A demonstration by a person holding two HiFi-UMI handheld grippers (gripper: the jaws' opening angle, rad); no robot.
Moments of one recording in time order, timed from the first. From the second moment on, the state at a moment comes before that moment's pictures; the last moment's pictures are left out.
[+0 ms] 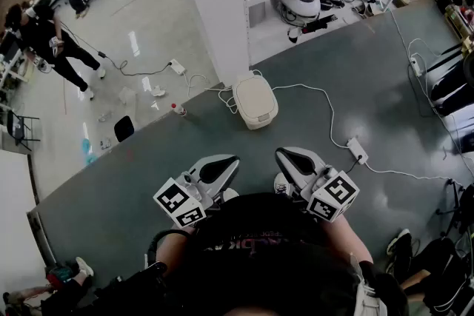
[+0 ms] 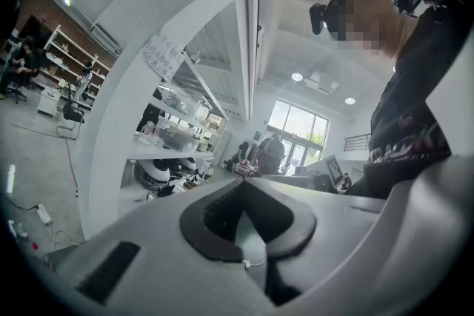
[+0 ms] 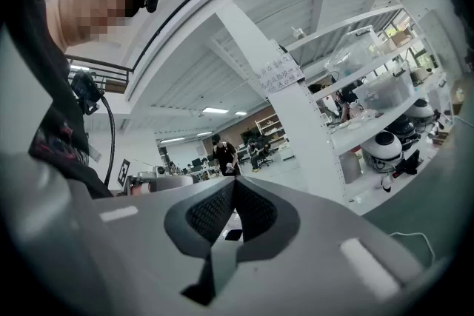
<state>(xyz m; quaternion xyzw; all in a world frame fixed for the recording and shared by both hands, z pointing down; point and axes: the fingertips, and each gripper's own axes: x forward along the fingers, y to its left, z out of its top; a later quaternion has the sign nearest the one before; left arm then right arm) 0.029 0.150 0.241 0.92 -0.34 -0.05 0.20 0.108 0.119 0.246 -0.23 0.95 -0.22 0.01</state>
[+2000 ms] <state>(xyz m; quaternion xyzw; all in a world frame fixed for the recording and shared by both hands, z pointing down) -0.052 0.202 0.256 0.93 -0.33 -0.03 0.18 0.044 0.154 0.243 -0.28 0.94 -0.21 0.02</state>
